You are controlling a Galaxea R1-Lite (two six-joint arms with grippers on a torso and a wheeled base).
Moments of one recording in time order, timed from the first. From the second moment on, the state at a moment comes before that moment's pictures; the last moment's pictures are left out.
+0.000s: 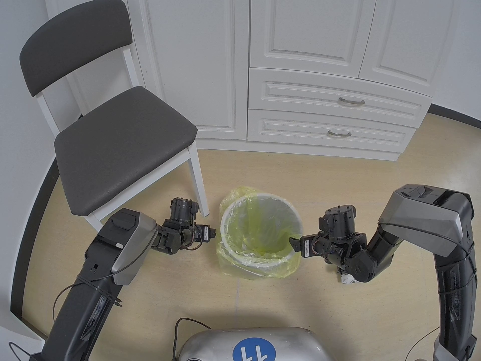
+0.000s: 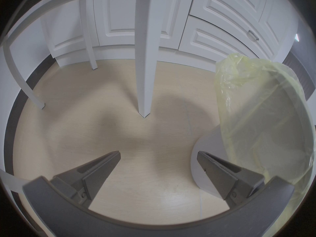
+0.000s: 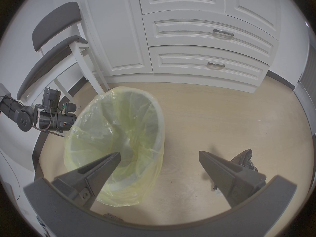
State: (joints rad) left arm -0.29 2.95 -2.00 -0.30 0.01 -0.15; right arm 0.42 2.42 -0.97 -0.93 -0.17 0.15
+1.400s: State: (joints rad) left arm -0.29 2.61 -1.21 -0.79 -0.45 0.31; right arm 0.44 2.41 -0.94 -0.93 -0.17 0.14
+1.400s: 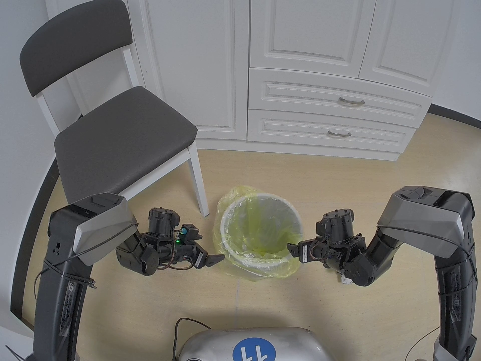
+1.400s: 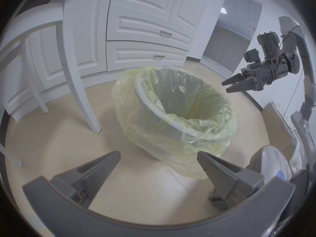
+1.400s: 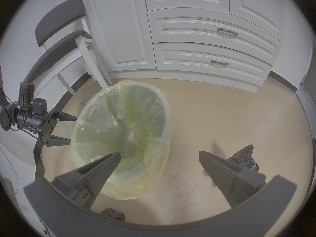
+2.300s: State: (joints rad) left arm -0.27 2.76 -1.64 -0.51 -0.41 0.29; right arm 0.43 2.42 -0.94 -0.93 -0.17 0.14
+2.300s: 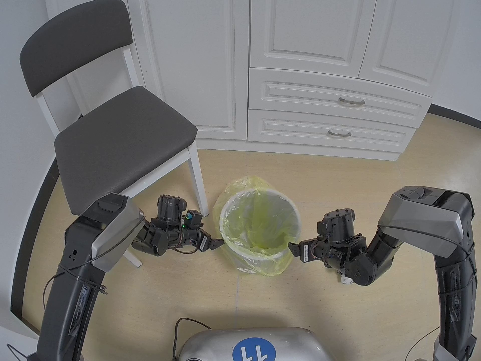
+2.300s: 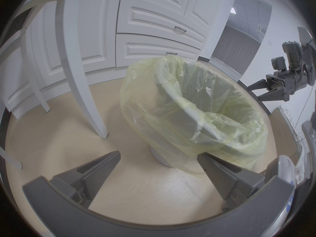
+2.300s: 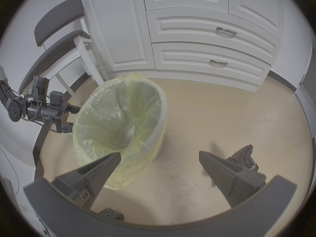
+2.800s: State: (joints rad) left arm -0.26 2.89 -1.92 -0.22 -0.42 0.32; right arm 0.42 2.44 -0.96 -0.93 -0.17 0.14
